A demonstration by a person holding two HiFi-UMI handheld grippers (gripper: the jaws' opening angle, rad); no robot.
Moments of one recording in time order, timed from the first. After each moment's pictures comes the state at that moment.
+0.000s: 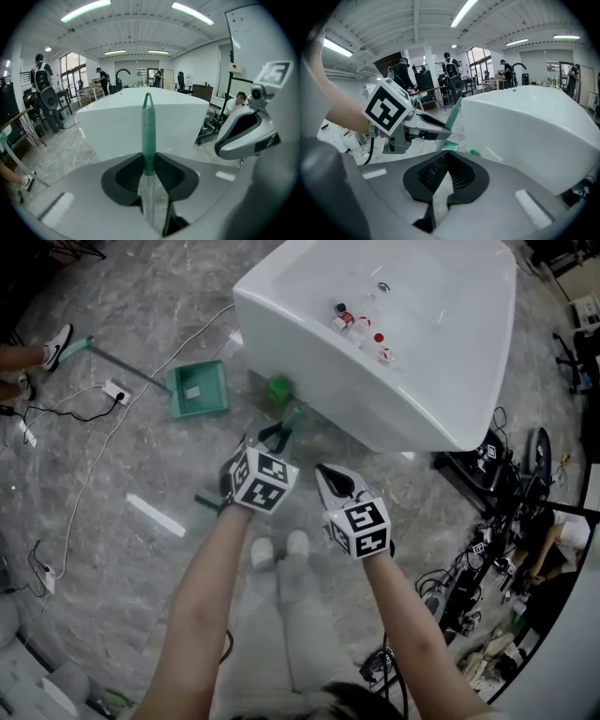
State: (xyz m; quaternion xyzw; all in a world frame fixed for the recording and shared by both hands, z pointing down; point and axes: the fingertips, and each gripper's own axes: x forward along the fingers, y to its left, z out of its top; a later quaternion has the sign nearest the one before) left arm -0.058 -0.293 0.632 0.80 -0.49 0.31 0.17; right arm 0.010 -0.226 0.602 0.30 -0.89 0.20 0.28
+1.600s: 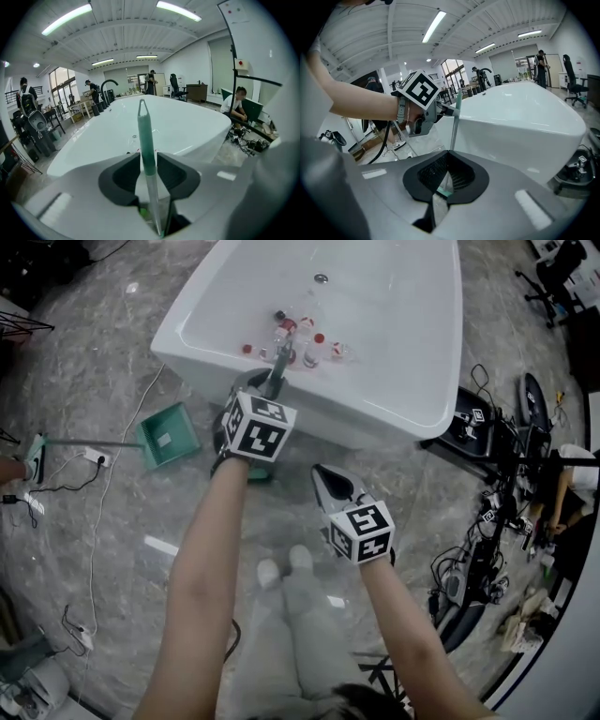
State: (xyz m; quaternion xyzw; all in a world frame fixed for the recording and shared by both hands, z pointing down) left arm 0.013 -0.463 0.573 0.82 -0.46 0.31 0.10; right arm 0.076 -0.282 0.580 0.42 -0.85 0.27 0.19
